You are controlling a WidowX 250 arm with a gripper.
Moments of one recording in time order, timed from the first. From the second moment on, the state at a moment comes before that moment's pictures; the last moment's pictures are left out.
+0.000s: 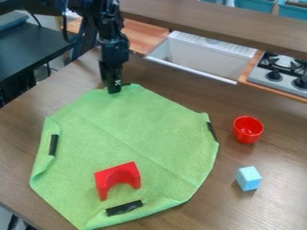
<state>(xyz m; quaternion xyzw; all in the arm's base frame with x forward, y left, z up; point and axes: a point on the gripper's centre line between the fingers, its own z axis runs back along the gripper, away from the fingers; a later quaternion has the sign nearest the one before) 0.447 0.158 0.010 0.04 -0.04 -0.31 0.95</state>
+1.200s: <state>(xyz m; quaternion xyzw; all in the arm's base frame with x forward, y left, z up) 0.444 0.147 0.009 0.02 -0.03 -0.29 0.96</state>
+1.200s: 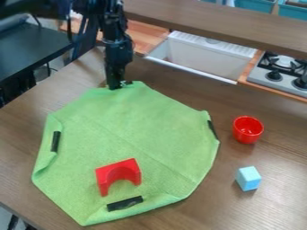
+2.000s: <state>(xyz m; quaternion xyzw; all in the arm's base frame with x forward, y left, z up) 0.325 0.102 0.072 -0.01 -0.09 -0.41 0.91</state>
